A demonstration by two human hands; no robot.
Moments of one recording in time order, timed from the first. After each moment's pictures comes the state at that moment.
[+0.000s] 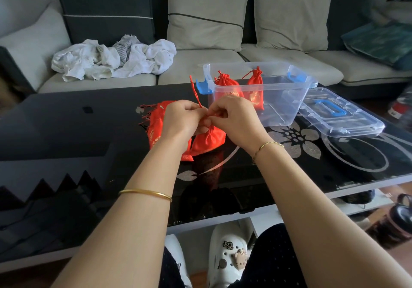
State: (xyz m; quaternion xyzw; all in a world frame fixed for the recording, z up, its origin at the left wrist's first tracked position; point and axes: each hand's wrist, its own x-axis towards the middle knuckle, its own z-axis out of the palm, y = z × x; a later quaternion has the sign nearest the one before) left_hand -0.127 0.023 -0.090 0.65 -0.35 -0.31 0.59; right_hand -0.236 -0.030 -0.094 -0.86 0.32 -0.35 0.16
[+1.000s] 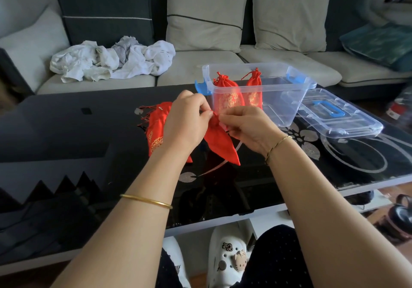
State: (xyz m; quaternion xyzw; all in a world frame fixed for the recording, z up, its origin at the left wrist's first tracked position) left_hand -0.125 0.020 -0.094 0.70 -0.58 0.04 0.41; right_hand -0.255 -0.042 -0.097 -0.60 0.39 -0.34 0.61
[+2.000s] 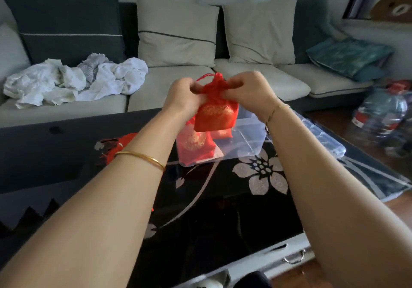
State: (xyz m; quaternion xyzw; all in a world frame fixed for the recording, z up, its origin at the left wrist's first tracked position) left_hand -0.160 -0.102 -0.011 0.66 -0.54 -0.19 0.48; right_hand -0.296 -0.155 -0.001 -0.78 0.45 -0.36 0.23
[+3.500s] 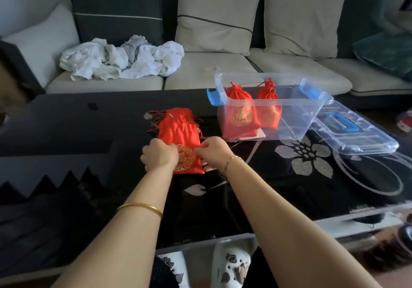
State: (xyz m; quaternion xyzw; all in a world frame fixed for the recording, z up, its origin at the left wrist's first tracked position) left_hand -0.062 0.014 -0.151 0.89 -0.20 -0.18 0.37; right_hand -0.161 -0.053 -0.154 -0.74 0.48 -0.15 0.45
